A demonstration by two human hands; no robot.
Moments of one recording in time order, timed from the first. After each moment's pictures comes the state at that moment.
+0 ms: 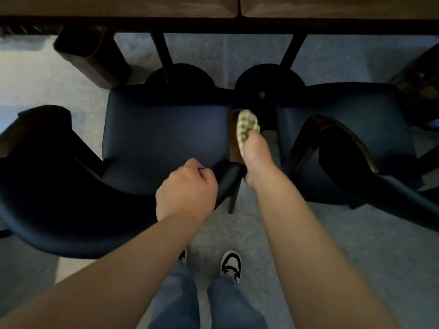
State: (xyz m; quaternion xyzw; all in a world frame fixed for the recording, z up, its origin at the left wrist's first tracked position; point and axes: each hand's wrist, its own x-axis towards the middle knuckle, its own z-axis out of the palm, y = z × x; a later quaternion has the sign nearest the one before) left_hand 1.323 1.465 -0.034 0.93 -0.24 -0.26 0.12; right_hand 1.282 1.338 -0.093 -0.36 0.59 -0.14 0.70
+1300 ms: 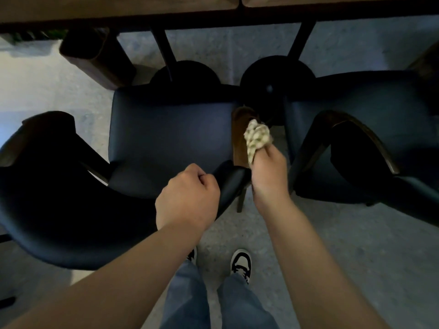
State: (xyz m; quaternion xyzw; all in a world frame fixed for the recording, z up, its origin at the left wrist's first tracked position) left_hand 1.325 1.461 -0.034 0.93 -0.22 -0.26 0.12; right_hand 1.256 1.364 -0.094 -0.45 0.55 -0.26 0.65
